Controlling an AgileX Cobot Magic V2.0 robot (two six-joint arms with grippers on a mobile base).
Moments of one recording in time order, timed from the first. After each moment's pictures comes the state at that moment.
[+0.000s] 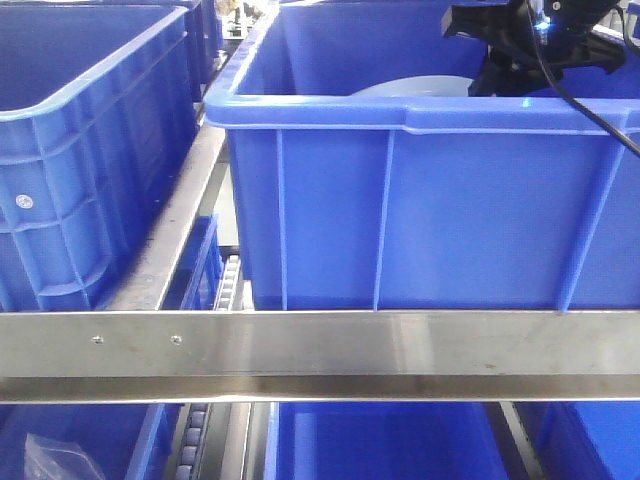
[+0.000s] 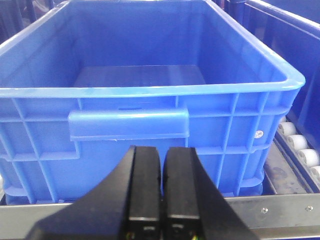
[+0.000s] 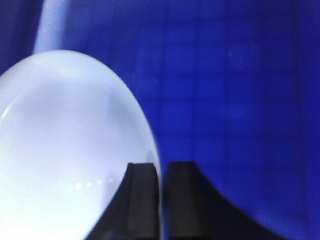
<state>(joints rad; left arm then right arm) -0.08 -0.01 0.01 0.01 0.13 -0.02 0.14 1.86 -1.49 0.25 0.41 0.02</state>
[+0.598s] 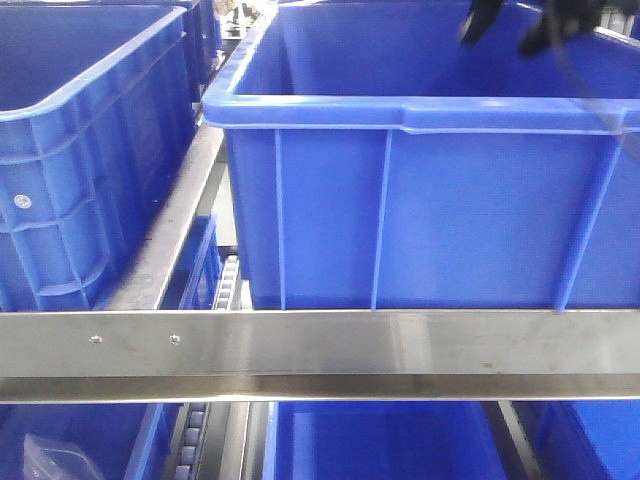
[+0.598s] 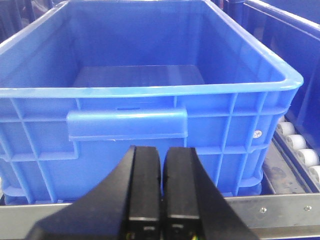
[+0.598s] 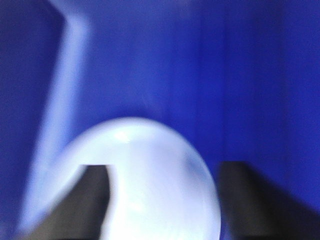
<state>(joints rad) -0.08 -0.01 0.01 0.01 0.13 -0.02 0.14 1.71 -1.49 0.25 0.42 0.01</state>
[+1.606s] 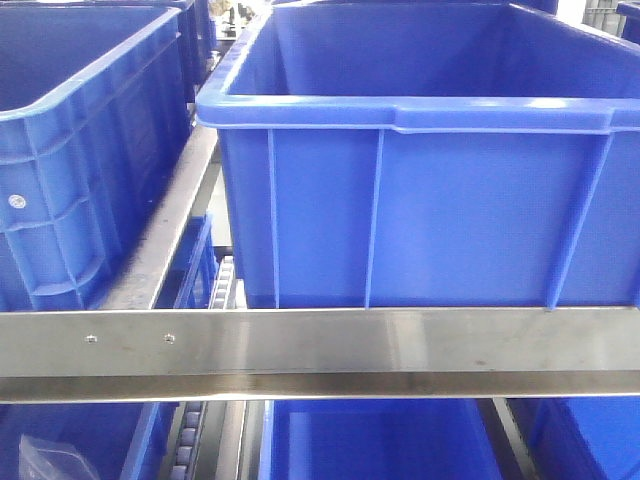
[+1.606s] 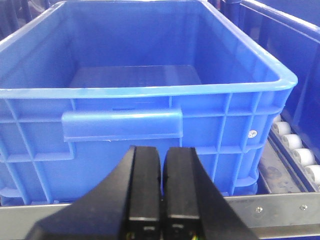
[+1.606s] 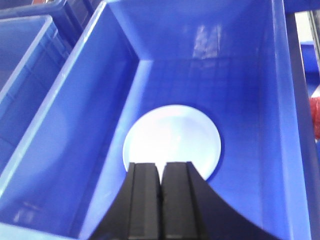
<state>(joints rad) -0.08 -0.01 0.01 0.01 0.13 -0.02 0.18 0.98 -1.04 0.24 0.52 0.01</state>
